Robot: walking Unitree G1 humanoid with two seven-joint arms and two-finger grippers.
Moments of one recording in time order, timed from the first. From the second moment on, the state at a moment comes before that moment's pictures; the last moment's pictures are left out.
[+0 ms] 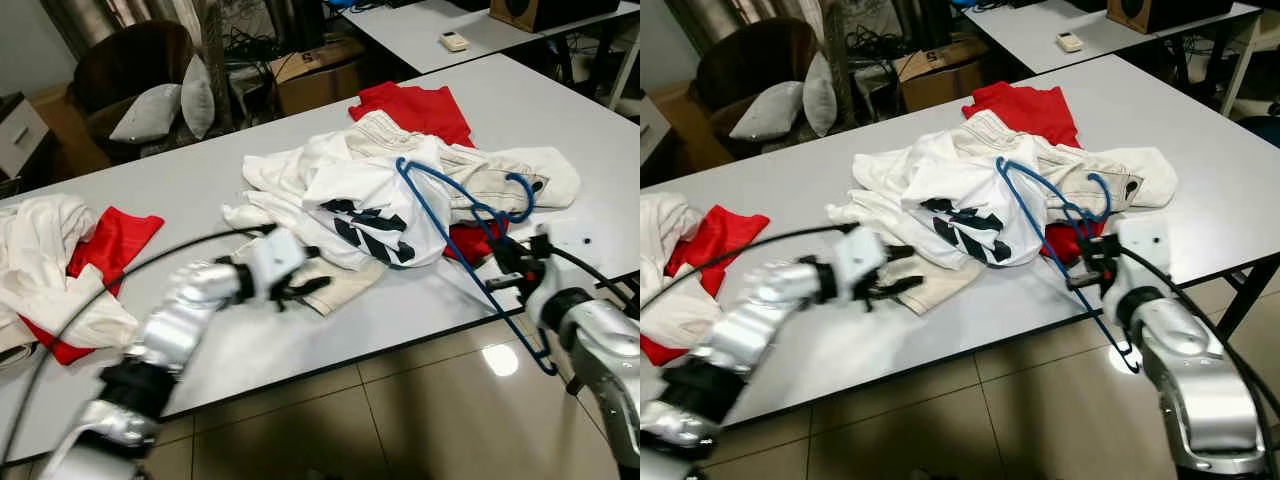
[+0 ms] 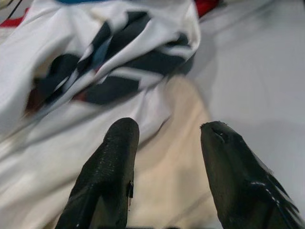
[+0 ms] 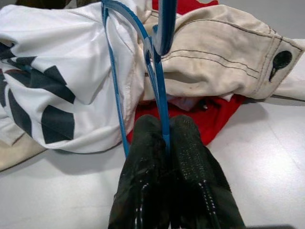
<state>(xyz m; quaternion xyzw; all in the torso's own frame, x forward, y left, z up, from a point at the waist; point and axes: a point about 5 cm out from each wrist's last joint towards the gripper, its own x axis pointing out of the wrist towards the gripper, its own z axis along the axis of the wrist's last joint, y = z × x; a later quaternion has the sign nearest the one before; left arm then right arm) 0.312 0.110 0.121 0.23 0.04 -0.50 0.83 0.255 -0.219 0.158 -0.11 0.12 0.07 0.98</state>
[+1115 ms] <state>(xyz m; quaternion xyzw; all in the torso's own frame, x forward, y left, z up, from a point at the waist) 0.328 0.074 0.088 0.28 0.05 -0.48 0.83 0.204 -0.223 0.169 -0.03 0.05 -0.02 1.00</state>
